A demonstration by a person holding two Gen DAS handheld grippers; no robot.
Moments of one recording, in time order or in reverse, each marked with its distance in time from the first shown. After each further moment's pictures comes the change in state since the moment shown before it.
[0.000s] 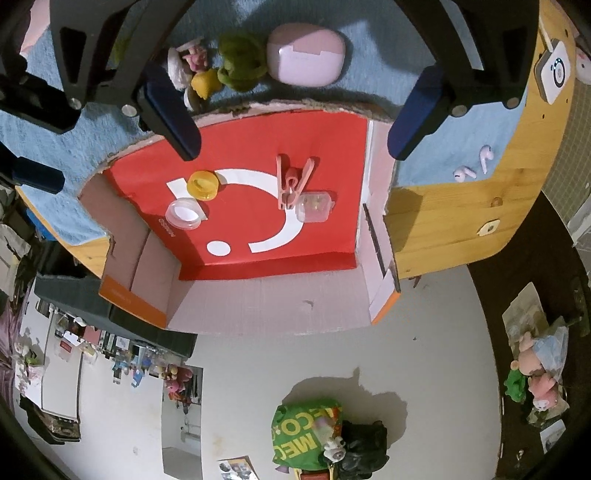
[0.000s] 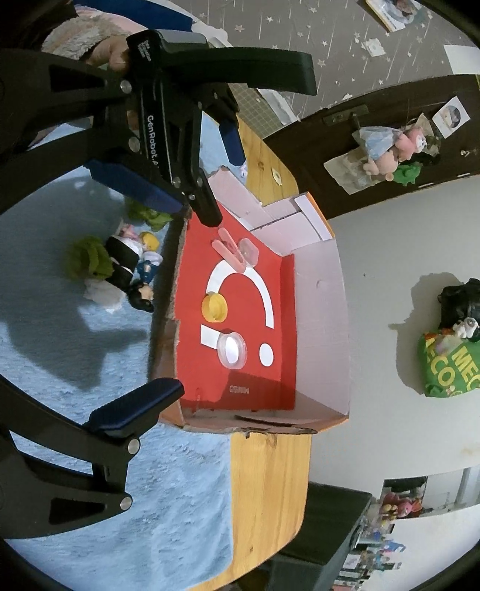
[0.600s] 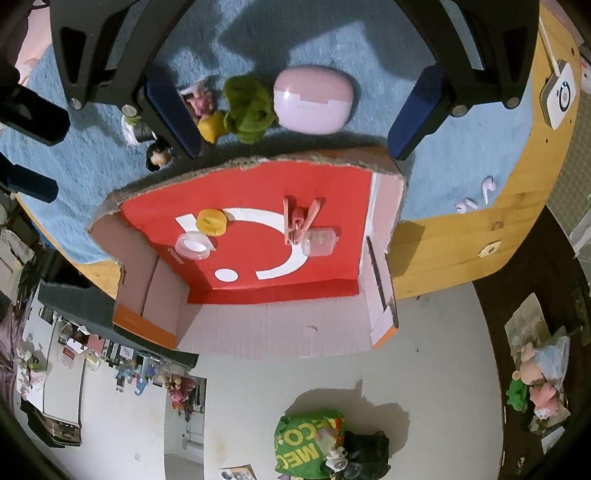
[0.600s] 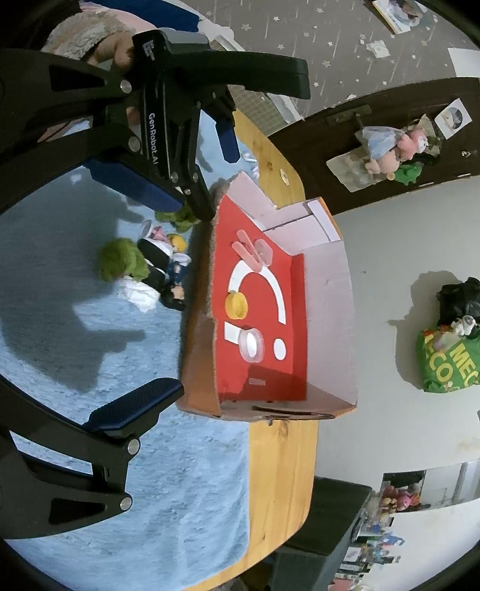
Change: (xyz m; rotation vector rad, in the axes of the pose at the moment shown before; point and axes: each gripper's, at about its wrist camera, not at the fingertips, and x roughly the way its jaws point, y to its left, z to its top) left arm -0.011 -0.001 -0.028 -0.002 0.038 -0.017; right arm -0.017 0.003 -0.024 -0.005 -0.002 -0.021
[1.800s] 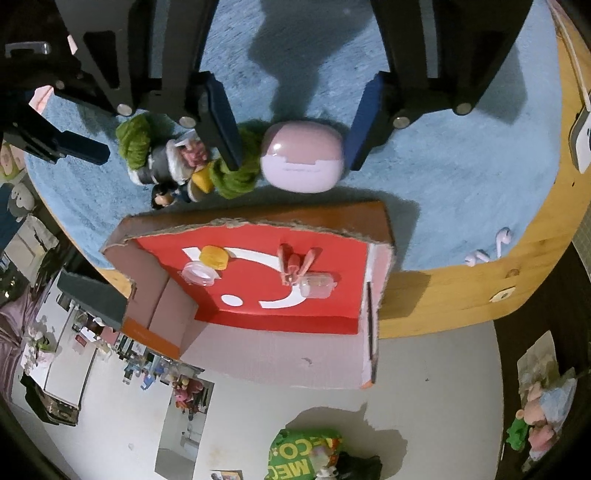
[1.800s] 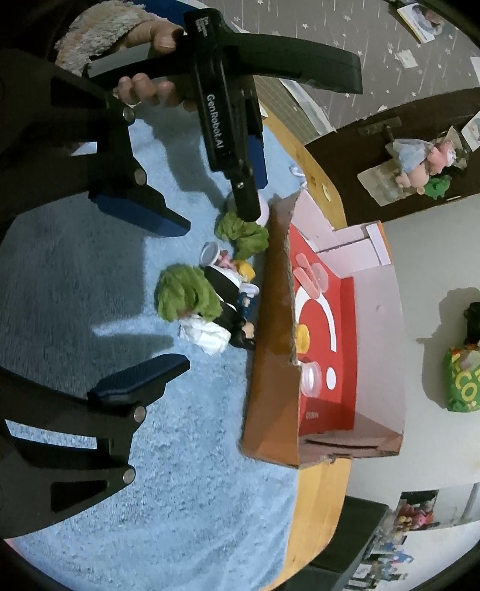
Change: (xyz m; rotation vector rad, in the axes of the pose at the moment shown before) left arm 0.000 0.031 -0.032 -0.079 0.056 -0.129; right arm 0.022 0.022 -0.044 -0.033 0.096 0.046
